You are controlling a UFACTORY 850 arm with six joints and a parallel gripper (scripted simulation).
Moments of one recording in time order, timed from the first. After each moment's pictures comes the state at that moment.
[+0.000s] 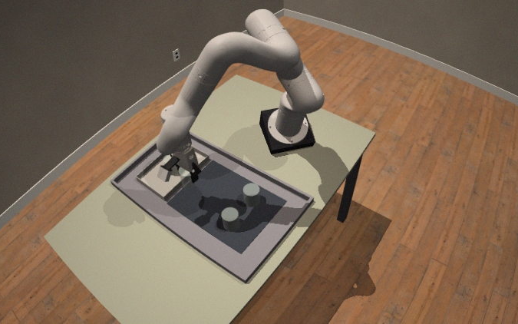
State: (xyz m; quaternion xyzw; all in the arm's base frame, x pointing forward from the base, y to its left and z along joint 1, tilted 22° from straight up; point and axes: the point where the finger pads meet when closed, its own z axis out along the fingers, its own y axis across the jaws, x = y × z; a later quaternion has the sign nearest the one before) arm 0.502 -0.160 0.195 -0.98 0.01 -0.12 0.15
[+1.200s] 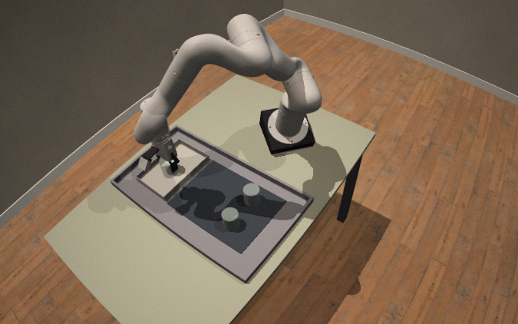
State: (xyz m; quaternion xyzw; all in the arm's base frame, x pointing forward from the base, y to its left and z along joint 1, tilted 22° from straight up) arm 0.514 -0.260 0.167 -0.98 0.01 -0.12 0.15
